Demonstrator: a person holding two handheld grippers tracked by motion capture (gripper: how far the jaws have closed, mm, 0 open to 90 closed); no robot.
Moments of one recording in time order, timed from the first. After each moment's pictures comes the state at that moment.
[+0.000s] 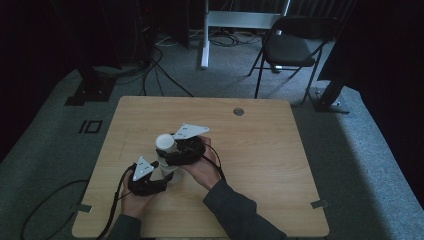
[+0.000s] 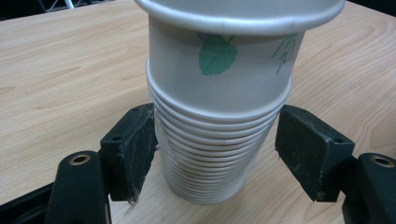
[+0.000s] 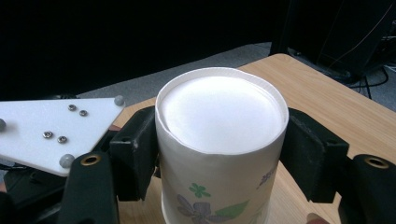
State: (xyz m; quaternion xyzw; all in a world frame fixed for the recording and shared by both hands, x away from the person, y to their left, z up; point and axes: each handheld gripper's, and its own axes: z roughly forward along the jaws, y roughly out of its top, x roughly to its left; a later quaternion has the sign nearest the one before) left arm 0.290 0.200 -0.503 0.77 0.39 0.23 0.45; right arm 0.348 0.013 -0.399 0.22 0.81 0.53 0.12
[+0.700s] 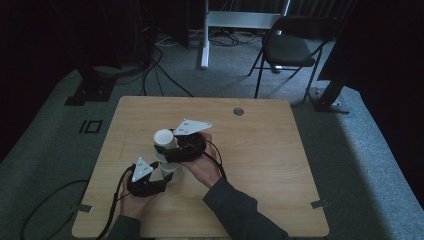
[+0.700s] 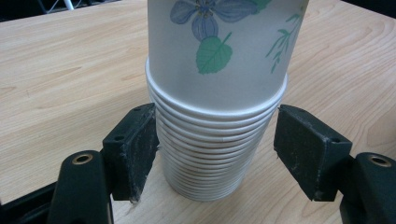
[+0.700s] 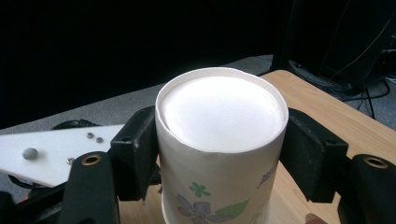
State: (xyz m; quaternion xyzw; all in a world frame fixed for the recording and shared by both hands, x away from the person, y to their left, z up) left arm 0.287 0.202 -0.502 0.77 0.39 0.23 0.45; right arm 0.344 0.010 -0.377 0.21 0.80 0.55 0.12
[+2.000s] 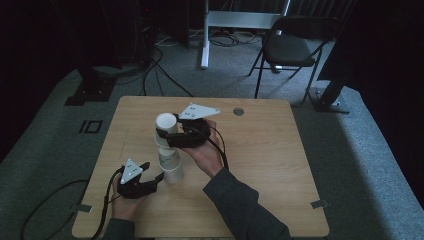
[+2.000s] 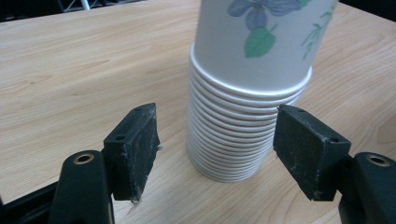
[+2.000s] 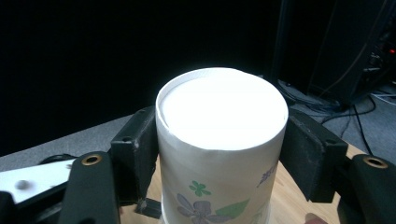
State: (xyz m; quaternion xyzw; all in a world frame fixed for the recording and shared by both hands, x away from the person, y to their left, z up) left arm 0.278 0.226 -0.499 0.75 0.41 0.24 0.45; right arm 0.362 0.000 -0.343 0.23 0.77 0.58 0.13
